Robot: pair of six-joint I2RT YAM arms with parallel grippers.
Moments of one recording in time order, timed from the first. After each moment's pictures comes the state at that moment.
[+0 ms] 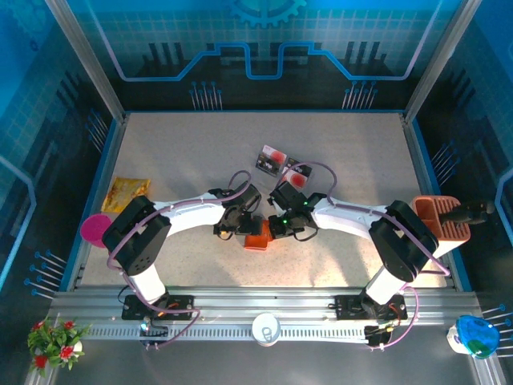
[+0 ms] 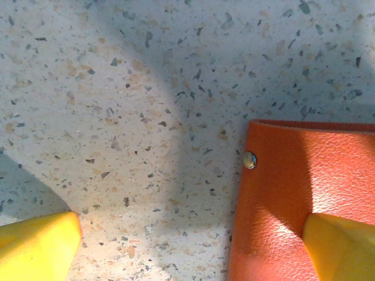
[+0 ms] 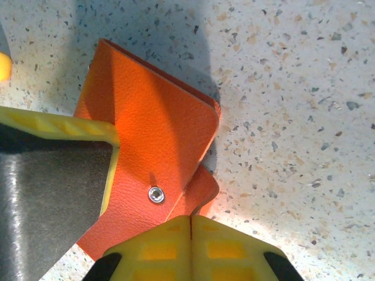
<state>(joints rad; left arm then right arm) -0.70 1.73 0.99 -0.62 -0.04 -0.72 0.76 1.64 0.93 -0.46 -0.18 0.50</state>
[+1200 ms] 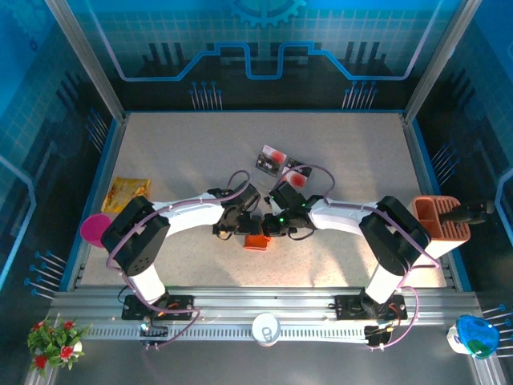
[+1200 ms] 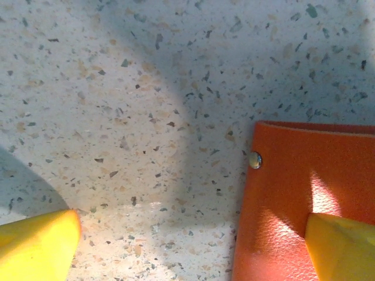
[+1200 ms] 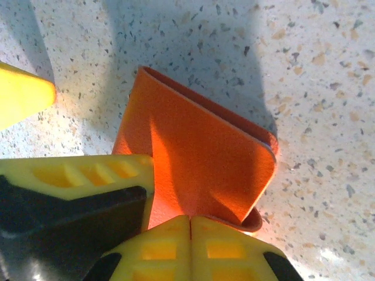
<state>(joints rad) -0.70 1.71 0.99 -0.63 -0.05 -0.72 0.75 1.70 0.89 -0.28 -0.31 0.60</state>
